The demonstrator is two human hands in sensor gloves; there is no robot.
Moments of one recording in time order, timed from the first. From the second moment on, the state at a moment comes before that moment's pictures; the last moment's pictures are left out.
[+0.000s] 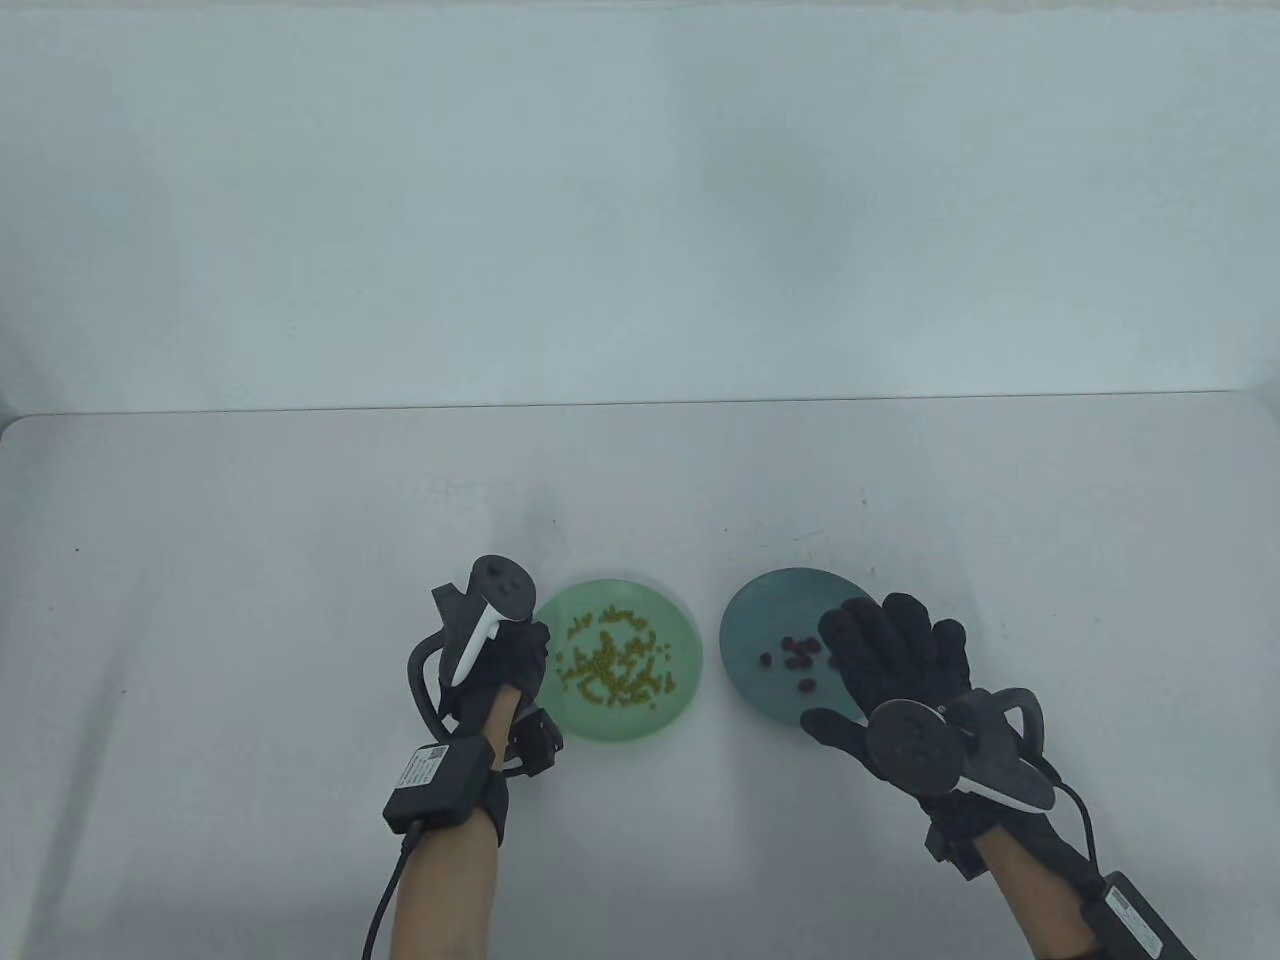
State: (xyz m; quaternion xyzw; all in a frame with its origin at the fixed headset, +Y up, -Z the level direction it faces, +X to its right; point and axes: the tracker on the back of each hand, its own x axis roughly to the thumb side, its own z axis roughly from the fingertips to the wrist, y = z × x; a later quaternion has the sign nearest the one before) left_hand -0.171 -0.746 -0.448 -0.14 0.14 0.17 0.97; right_hand 0.200 -0.653 -0.309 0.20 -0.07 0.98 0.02
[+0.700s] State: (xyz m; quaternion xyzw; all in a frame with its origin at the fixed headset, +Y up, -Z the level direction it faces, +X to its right) left_hand -0.171 -0.670 -0.394 -0.03 -0.01 0.15 0.99; right_hand 0.201 -0.654 -0.310 0.20 -0.06 0.98 0.04
